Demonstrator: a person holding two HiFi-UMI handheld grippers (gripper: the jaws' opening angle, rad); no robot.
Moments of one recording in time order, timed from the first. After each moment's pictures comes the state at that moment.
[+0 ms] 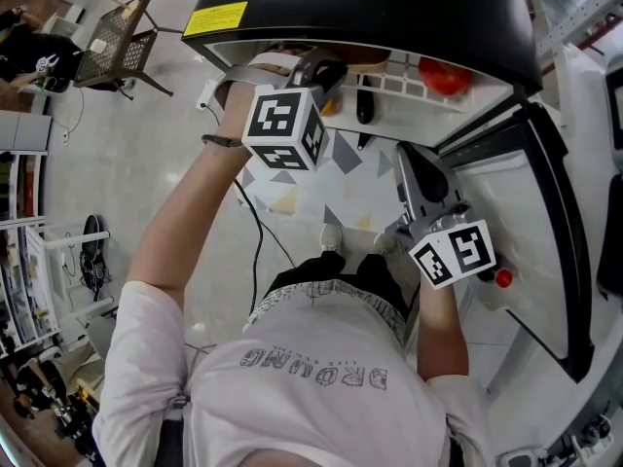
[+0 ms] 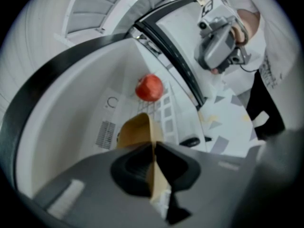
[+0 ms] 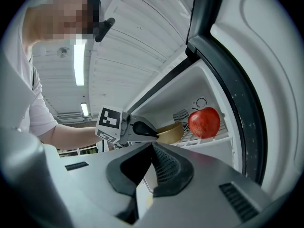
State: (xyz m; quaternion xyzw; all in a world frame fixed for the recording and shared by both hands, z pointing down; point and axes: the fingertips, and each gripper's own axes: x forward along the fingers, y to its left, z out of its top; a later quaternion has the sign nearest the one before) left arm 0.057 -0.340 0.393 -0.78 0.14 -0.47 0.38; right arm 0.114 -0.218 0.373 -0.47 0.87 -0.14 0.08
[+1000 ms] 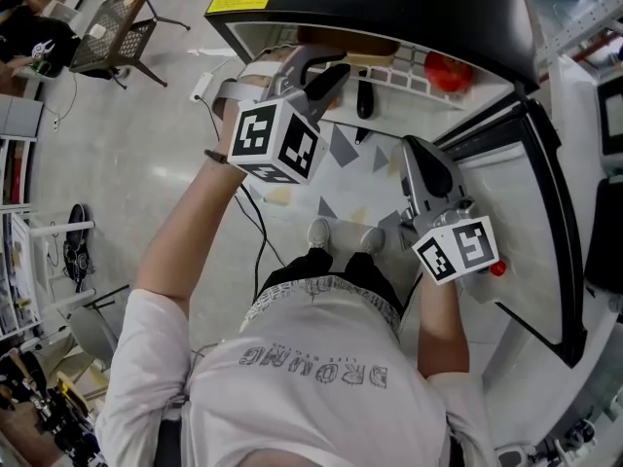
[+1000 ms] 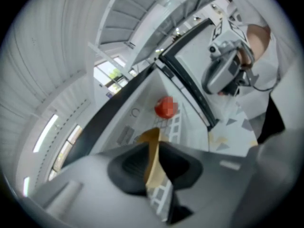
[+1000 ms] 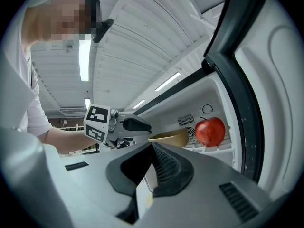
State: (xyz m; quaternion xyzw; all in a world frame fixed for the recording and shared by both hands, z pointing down) left arm 0.039 -0.305 0.340 -0.83 0.24 -0.36 0.35; right arm 0.106 -0.204 0.351 -0.47 0.88 -0.12 0.06
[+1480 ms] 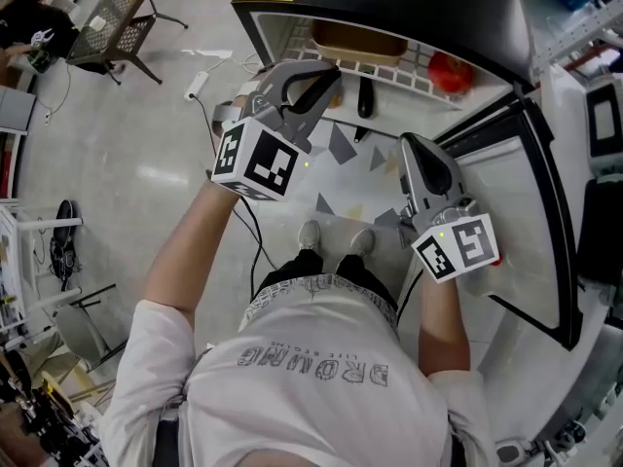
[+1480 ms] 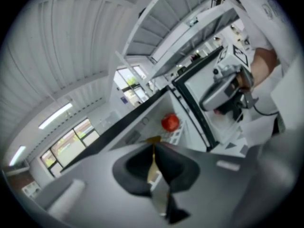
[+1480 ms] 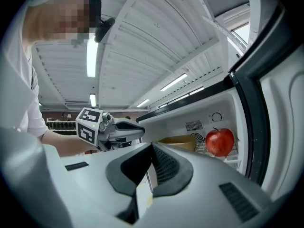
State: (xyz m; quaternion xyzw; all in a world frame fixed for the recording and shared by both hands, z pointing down) left arm 0.003 -0.264 0.309 -0.88 0.29 -0.25 0.29; right arm 0.084 -0.188 0.325 -0.45 0.89 -0.08 0.04
